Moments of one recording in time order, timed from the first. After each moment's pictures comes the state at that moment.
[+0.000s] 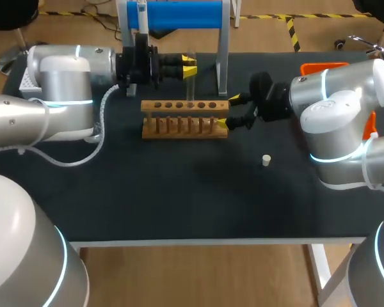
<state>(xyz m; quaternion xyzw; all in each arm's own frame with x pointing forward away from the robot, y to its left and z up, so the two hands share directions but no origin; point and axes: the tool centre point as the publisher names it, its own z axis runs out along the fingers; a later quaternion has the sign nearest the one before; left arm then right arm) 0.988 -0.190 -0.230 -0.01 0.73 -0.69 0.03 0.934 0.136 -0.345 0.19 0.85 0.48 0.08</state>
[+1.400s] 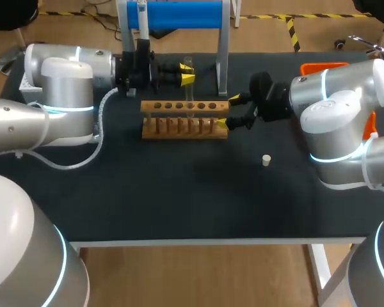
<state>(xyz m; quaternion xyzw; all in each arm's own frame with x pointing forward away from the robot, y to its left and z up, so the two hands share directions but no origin) 0.988 -0.183 -0.256 -0.04 0.76 -0.65 0.03 0.934 0.136 -0.345 0.19 0.85 0.48 0.08</state>
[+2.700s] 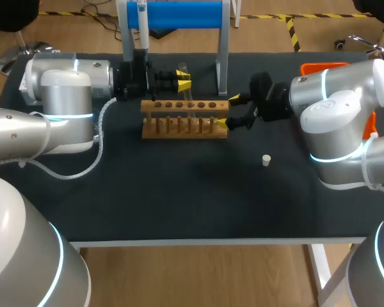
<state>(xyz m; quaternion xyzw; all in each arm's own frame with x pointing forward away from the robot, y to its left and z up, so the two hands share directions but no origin) 0.993 -0.175 -0.278 -0.05 0.74 -0.67 0.04 0.934 0.136 -0.345 0.19 0.85 0.48 0.08</state>
